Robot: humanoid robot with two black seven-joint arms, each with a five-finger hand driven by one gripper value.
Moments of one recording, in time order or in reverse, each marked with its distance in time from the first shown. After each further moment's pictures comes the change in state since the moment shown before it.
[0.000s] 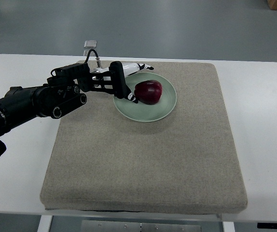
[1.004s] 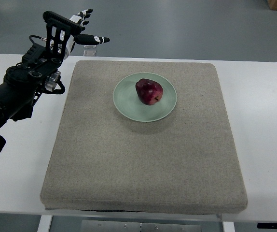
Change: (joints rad) left arm -0.013 -0.021 -0.085 0.268 -0.992 0.088 0.055; right arm 0.000 0.000 0.000 0.000 0.000 0.000 0.000
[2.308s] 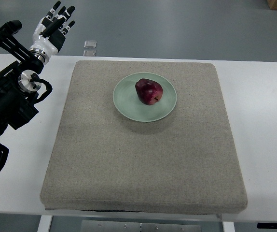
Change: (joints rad) left arm 0.070 -0.031 -0.146 0.247 -0.671 -0.549 -0.013; right arm 0.000 0.000 0.000 0.000 0.000 0.000 0.000
